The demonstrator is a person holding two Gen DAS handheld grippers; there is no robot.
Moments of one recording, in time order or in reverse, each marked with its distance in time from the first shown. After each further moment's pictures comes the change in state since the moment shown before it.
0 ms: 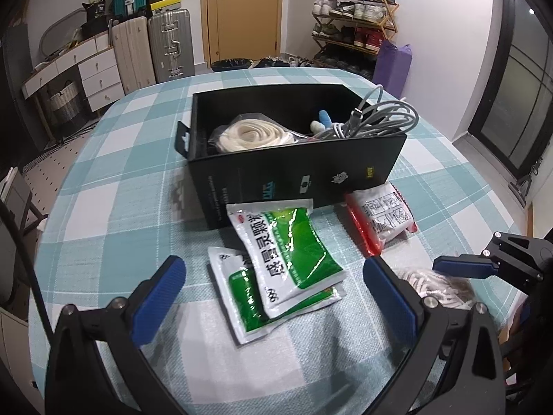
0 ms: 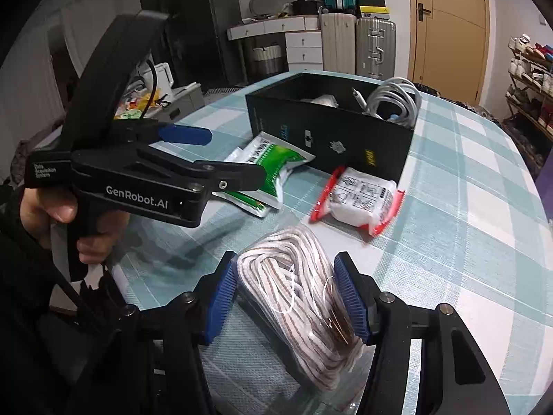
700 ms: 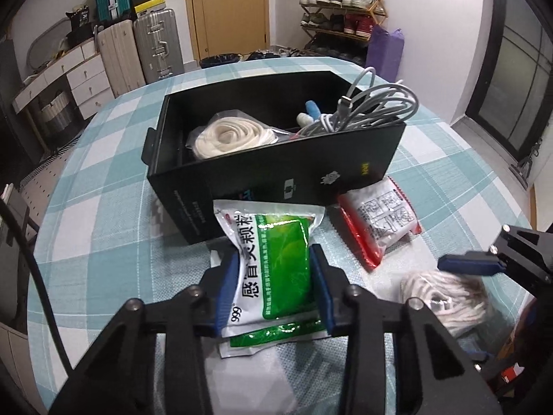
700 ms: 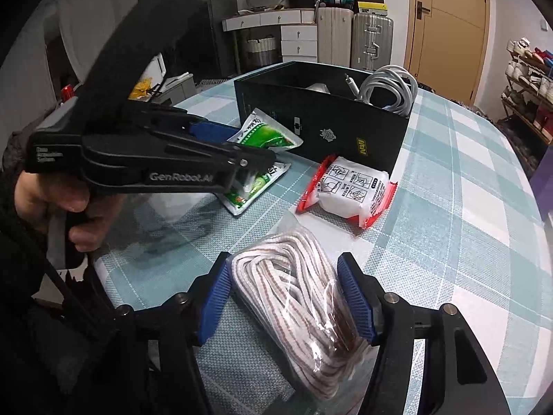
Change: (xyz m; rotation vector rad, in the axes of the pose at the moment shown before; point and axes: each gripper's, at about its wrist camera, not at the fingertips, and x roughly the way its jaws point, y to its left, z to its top) left arm 0.019 -0.011 0.010 0.063 0.031 -0.005; right arm 0.010 -0.002 0.000 -0.023 0.029 -0.051
